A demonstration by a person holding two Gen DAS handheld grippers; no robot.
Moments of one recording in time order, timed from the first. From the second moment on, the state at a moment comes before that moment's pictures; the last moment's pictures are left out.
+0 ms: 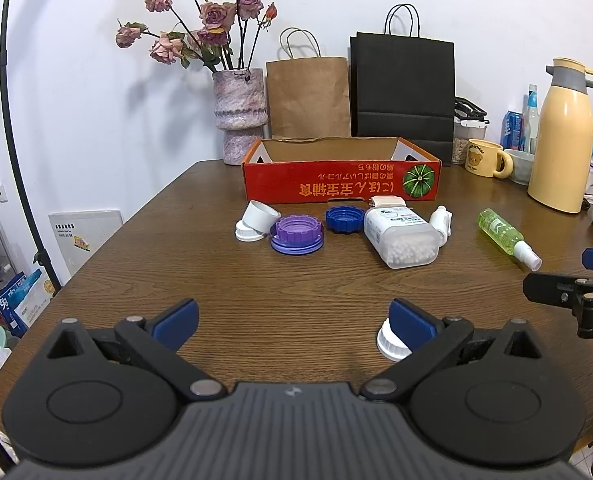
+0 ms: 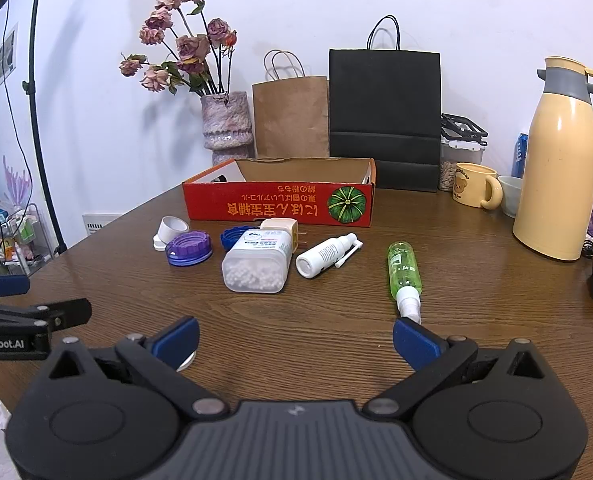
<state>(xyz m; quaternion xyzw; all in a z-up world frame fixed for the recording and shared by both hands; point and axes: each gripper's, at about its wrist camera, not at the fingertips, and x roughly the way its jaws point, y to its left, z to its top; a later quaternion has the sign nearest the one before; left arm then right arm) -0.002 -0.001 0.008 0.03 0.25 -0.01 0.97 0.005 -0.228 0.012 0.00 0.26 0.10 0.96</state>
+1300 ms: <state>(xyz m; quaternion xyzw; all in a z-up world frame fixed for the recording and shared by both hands) -0.004 -0.006 0.017 0.03 0.24 -0.01 0.97 0.003 -0.228 0.013 0.00 0.26 0.10 0.96</state>
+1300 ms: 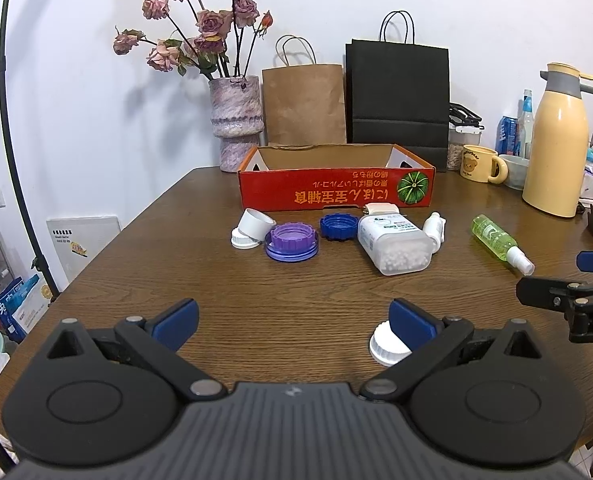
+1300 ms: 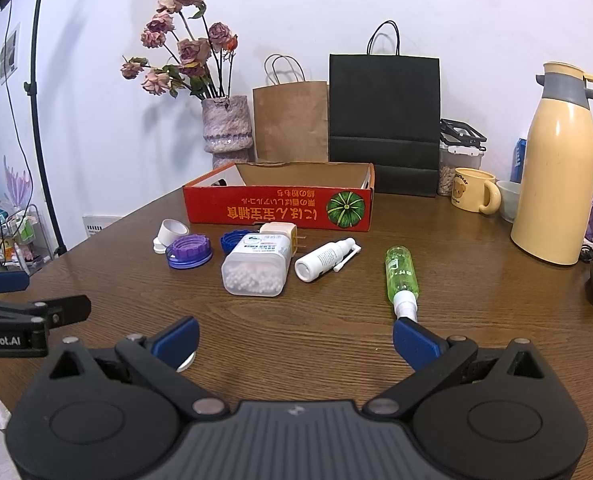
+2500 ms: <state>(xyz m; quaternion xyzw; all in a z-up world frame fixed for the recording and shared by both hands) 0.010 -0.023 -0.004 0.04 0.26 -0.04 0.96 0.013 -0.238 0.008 -0.01 0.26 0.09 0.96</state>
